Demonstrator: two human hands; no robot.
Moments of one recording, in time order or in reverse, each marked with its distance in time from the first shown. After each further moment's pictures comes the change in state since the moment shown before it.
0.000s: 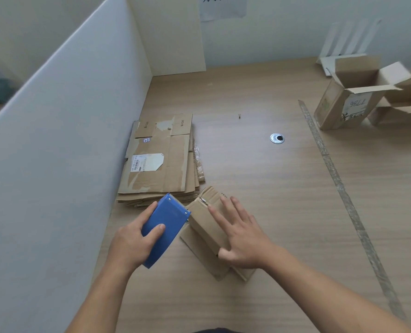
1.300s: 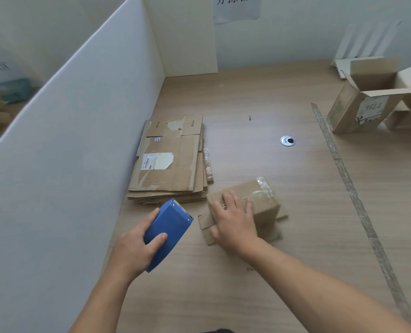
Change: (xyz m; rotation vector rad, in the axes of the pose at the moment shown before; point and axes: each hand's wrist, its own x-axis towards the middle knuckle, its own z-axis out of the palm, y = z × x) left_hand -0.016 -0.021 -0.003 0.027 0.004 0.028; right_hand 0.045 -0.030 0.008 -0.025 0.142 0.175
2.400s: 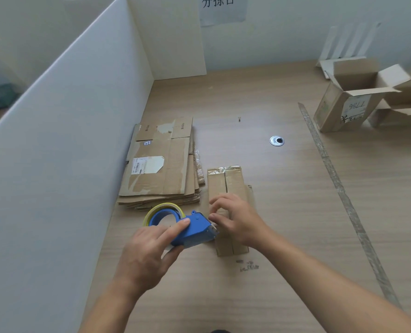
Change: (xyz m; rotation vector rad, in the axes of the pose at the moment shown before) left_hand -0.003 0.023 0.022 0.274 0.221 0.861; right_hand -0.010 0.031 -0.043 0.647 0.095 -0.191
